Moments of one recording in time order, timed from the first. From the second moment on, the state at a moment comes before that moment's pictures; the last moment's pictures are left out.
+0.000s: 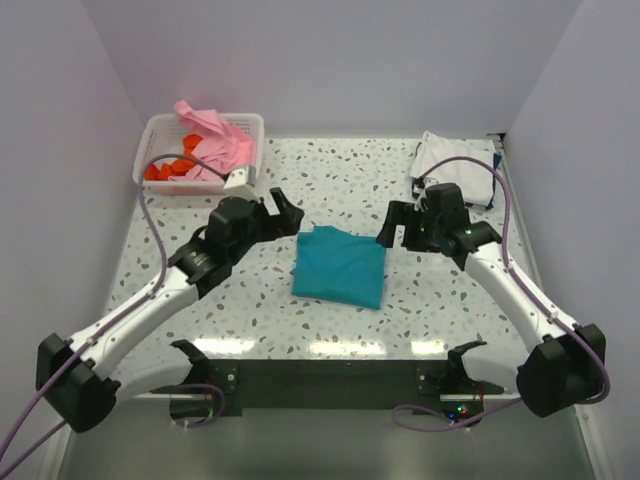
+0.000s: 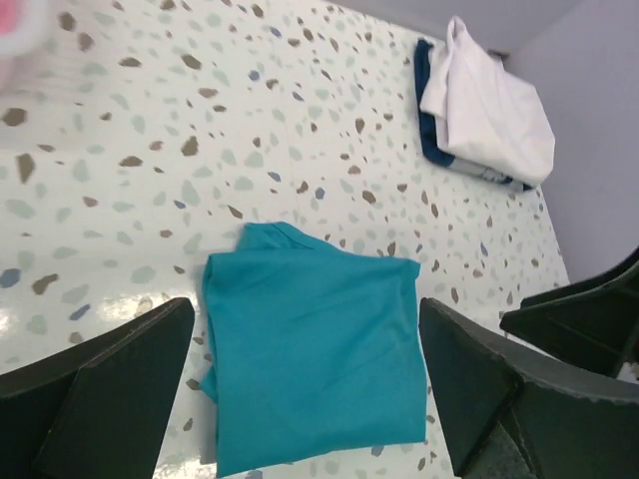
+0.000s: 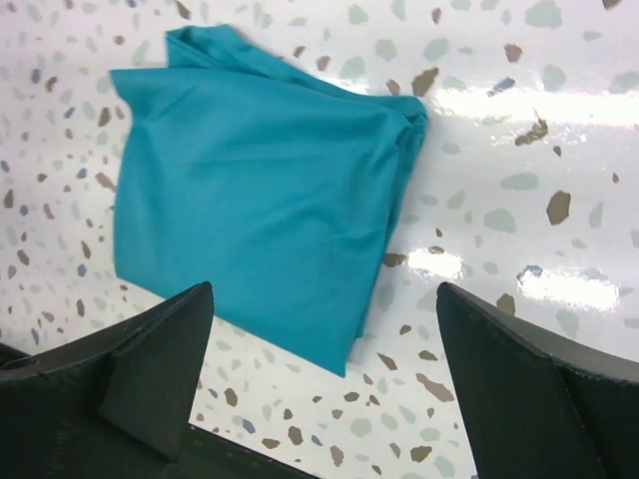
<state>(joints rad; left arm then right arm) -0.63 1.12 0.88 -0.15 -0.21 -0.64 0.33 1.20 0.96 -0.56 -0.14 0.43</state>
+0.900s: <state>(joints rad) -0.63 0.90 0.66 -0.51 -0.50 -0.81 0.42 1.57 0.86 -0.44 -0.11 0.55</state>
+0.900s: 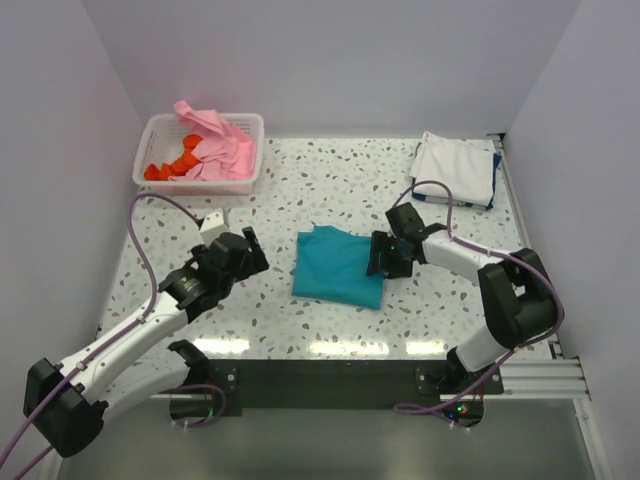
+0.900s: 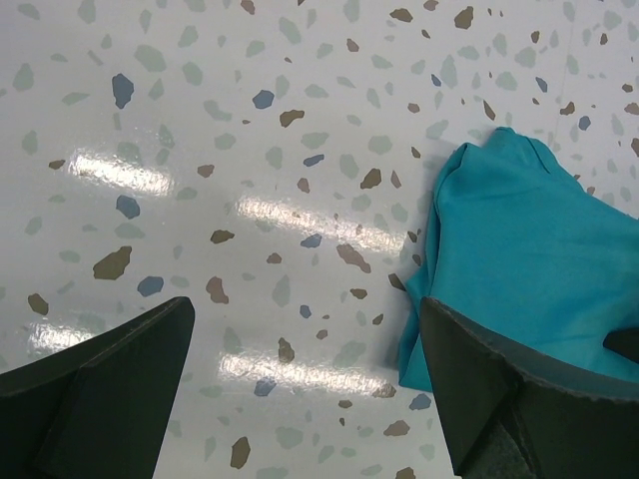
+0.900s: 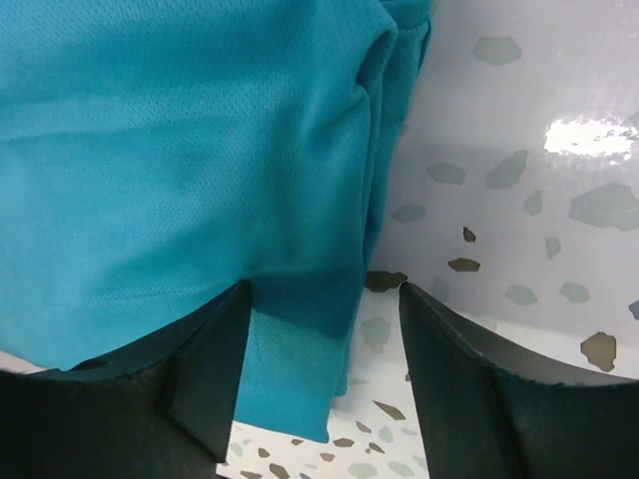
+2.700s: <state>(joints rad) -0.63 0.91 0.70 -0.74 -0.65 -0.95 0.42 2.12 1.82 -0.50 0.89 -0.29</state>
